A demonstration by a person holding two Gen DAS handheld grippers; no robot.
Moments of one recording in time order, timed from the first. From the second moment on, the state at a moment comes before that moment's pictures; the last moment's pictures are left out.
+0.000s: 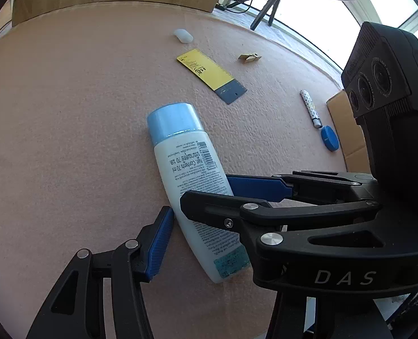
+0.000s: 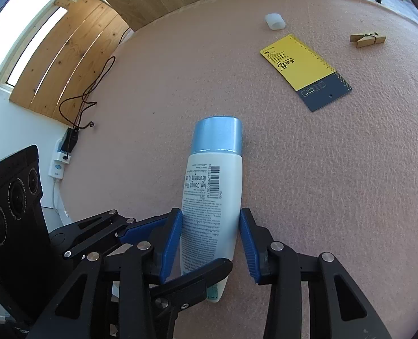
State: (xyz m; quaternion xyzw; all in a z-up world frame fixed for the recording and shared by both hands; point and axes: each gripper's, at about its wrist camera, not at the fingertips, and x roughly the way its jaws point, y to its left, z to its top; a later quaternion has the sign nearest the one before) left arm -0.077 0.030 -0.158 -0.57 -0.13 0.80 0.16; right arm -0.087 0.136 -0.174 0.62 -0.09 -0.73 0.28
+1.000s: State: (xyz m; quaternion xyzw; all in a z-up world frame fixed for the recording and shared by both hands) left arm -0.111 0.240 -0.083 -0.50 -0.04 0.80 0.32; right arm -0.057 0.347 -0.088 0.51 -0.17 -0.83 0.15
